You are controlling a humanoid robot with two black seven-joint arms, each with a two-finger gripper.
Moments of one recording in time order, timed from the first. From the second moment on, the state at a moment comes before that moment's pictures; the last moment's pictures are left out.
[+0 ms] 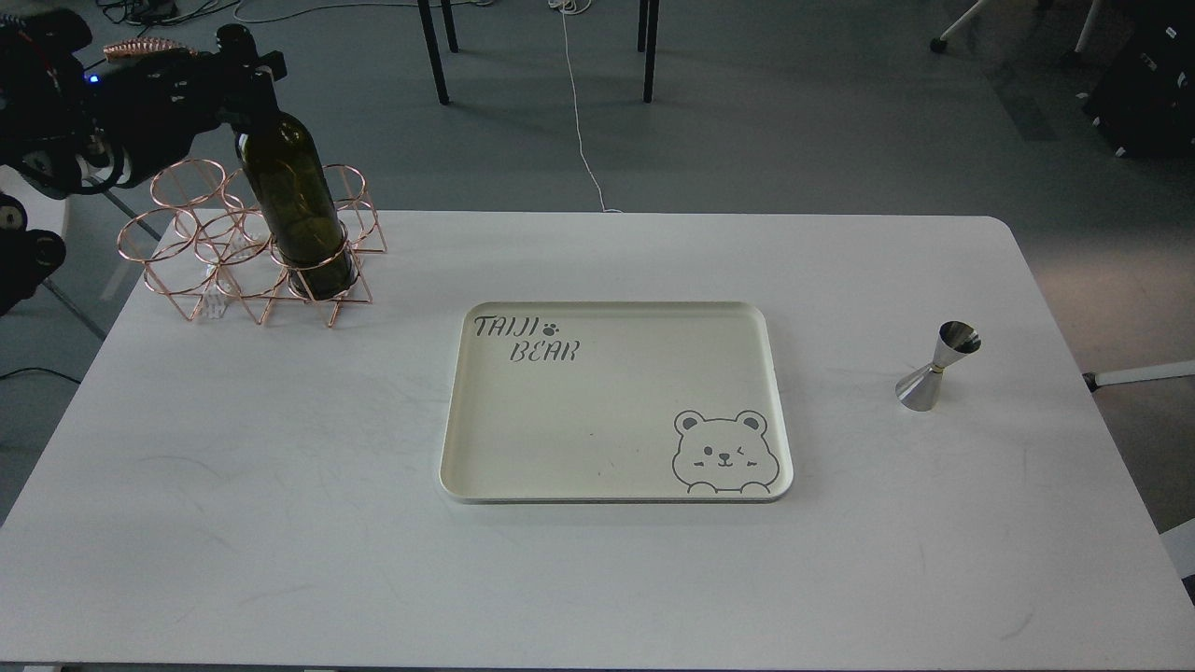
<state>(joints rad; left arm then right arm) -1.00 0.80 -0.48 -1.04 1.69 -0.04 -0.23 1.05 -0.59 0.39 0.25 -0.11 0.36 0.49</state>
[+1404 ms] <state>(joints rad) -0.92 0.89 -0.51 -0.79 -0.19 -0.32 -0.36 0.93 -0.60 0.43 0.24 -0.03 0.36 0.49</state>
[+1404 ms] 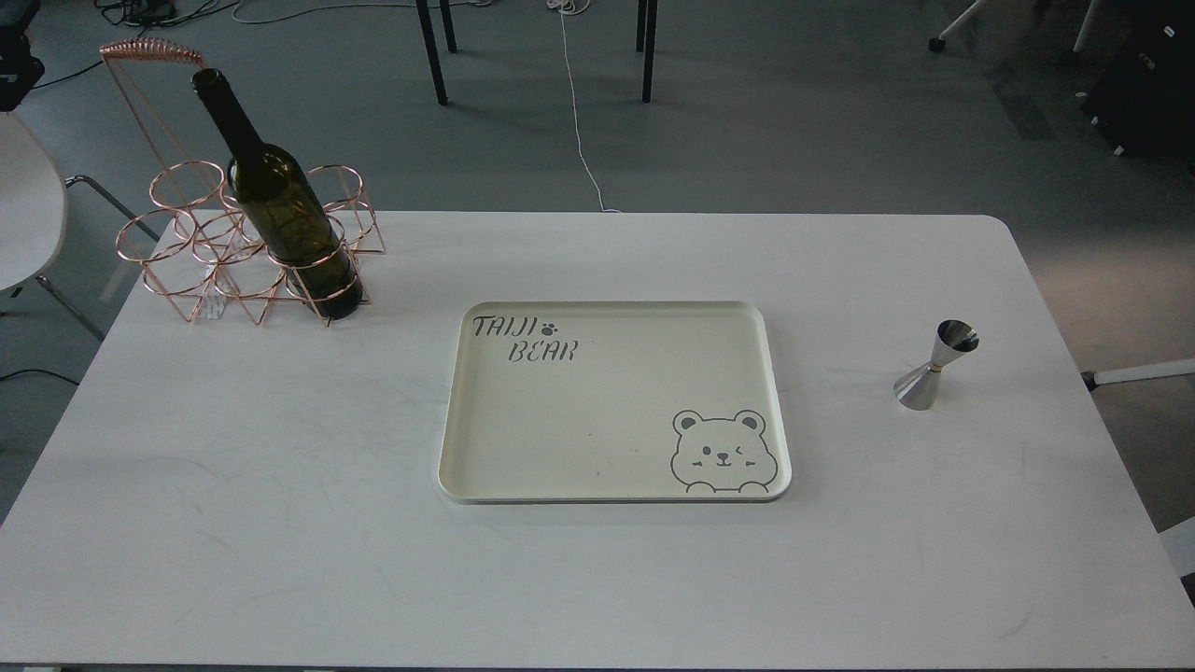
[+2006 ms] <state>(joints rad) -0.64 0.71 -0.73 -0.63 -0.52 -0.49 -0.37 0.79 -0.53 0.55 0.24 0.36 0.48 0.40</state>
